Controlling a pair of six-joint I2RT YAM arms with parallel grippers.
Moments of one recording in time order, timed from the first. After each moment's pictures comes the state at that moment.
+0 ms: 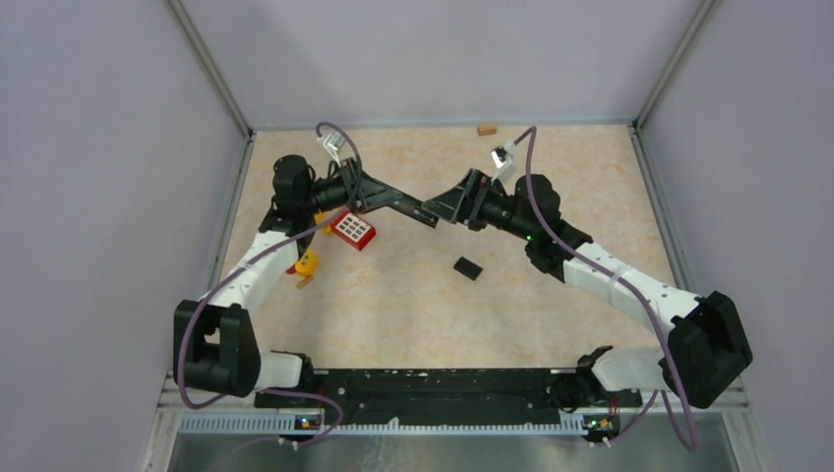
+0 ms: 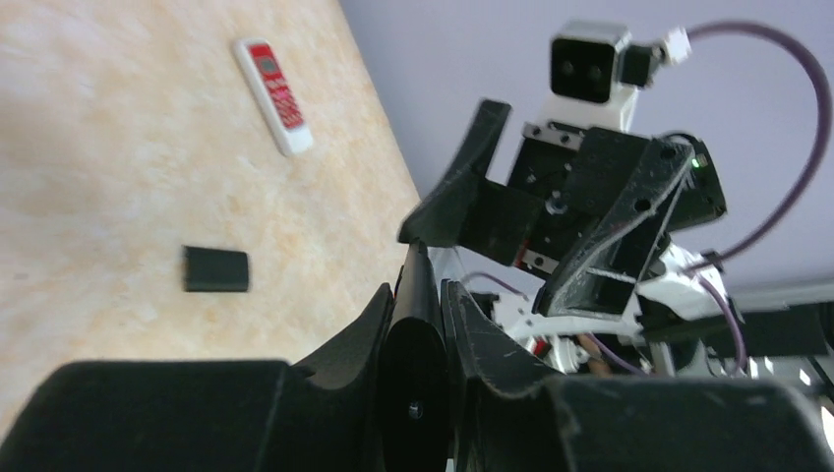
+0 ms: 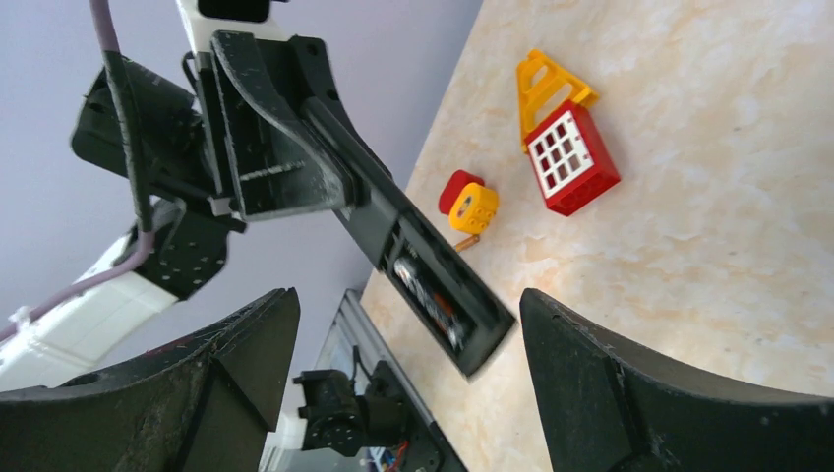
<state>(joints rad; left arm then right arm) -0.19 1.35 0.90 0.37 1.00 -1.03 0.64 1.28 0.90 0.27 -0.33 0.94</state>
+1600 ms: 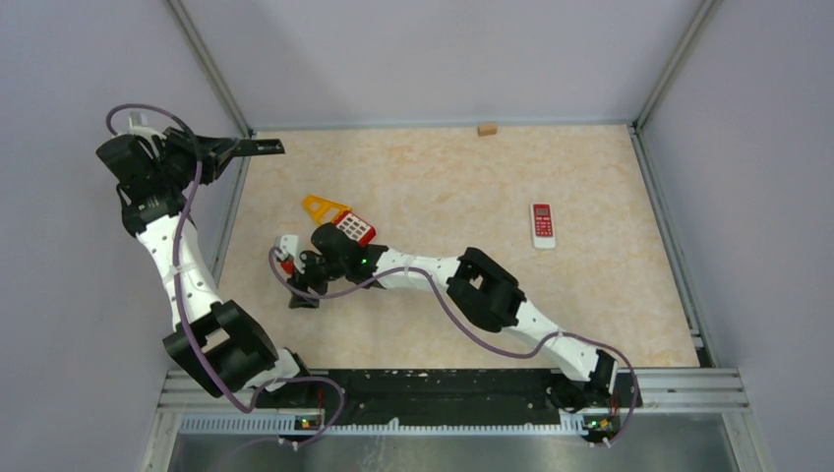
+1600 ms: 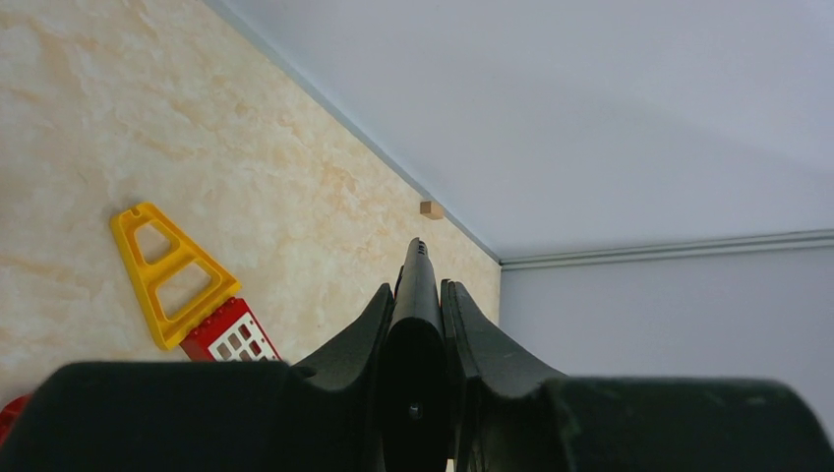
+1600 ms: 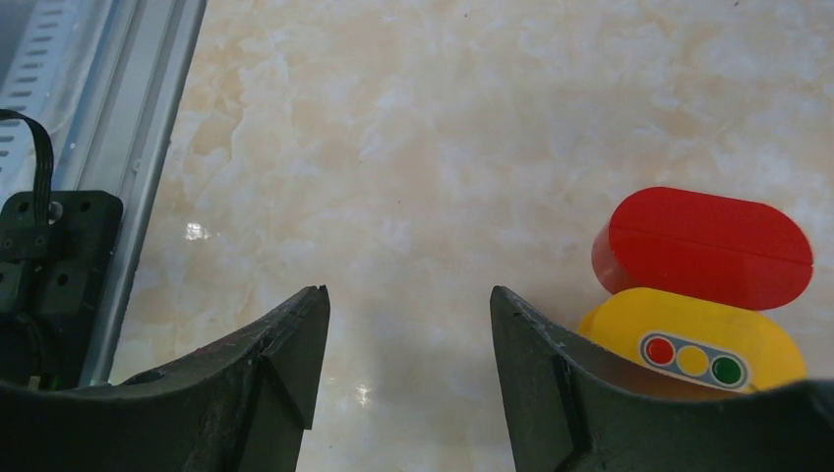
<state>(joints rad) 0.61 1.37 1.39 -0.31 0.81 -0.87 1.15 2.55 2.08 0.04 -0.50 -0.08</state>
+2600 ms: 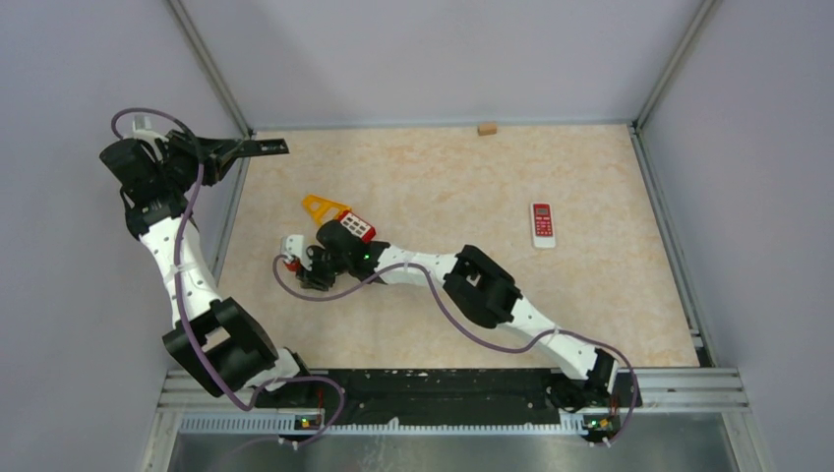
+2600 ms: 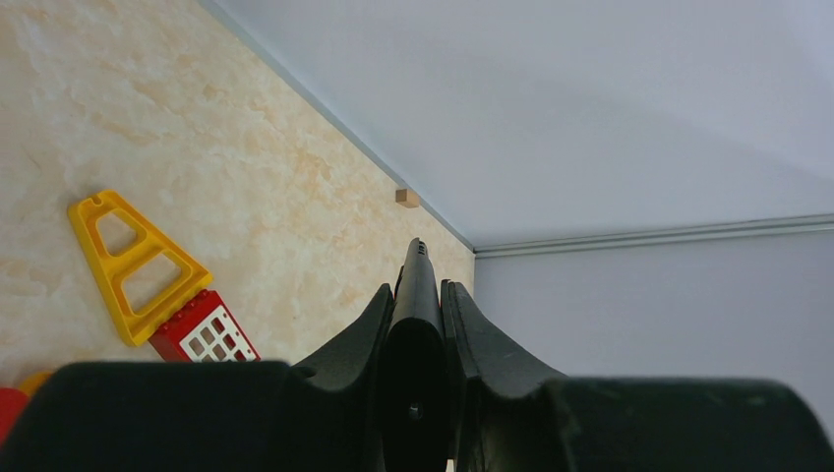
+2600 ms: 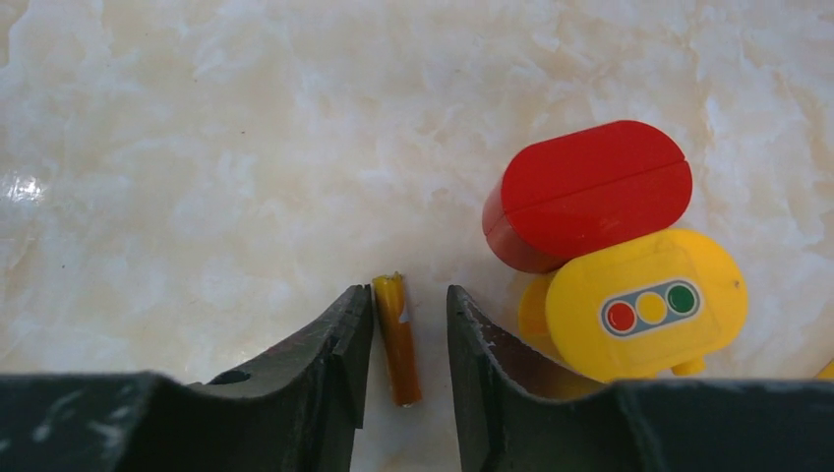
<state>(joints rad) 0.62 1.37 1.34 -0.22 0.88 -0.94 1.11 2.65 2.16 -0.01 -0.42 -0.29</state>
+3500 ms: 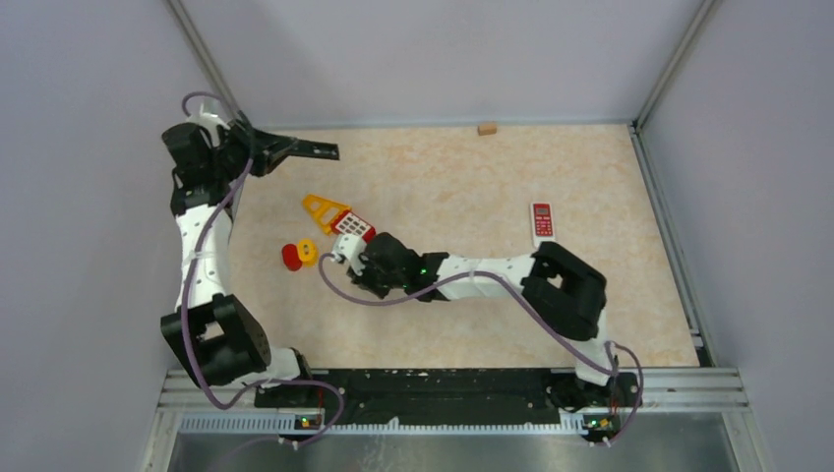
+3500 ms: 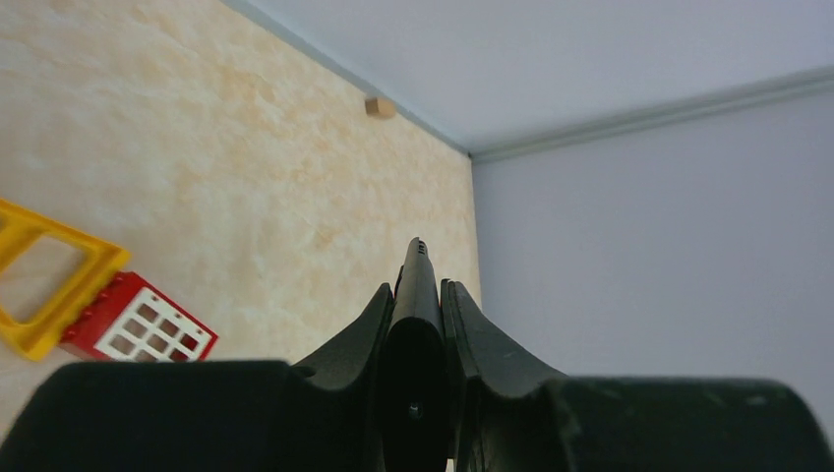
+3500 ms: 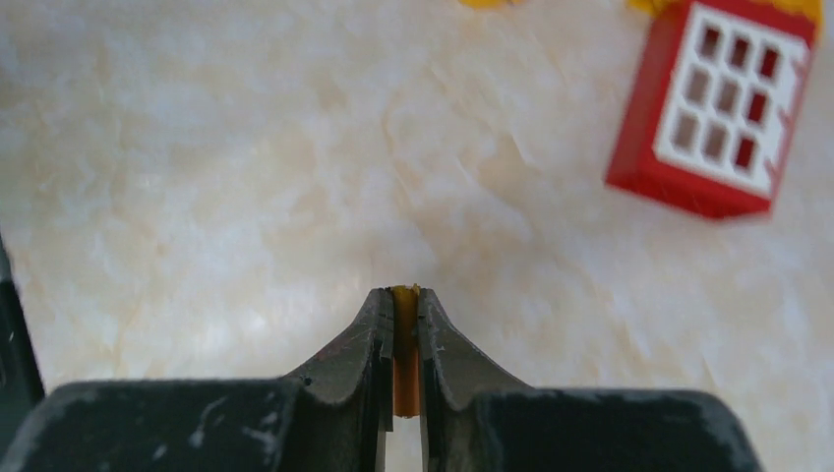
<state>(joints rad) 0.41 1.38 1.30 -0.17 0.85 -0.91 1.15 2.06 1.43 0.03 -0.09 -0.15</state>
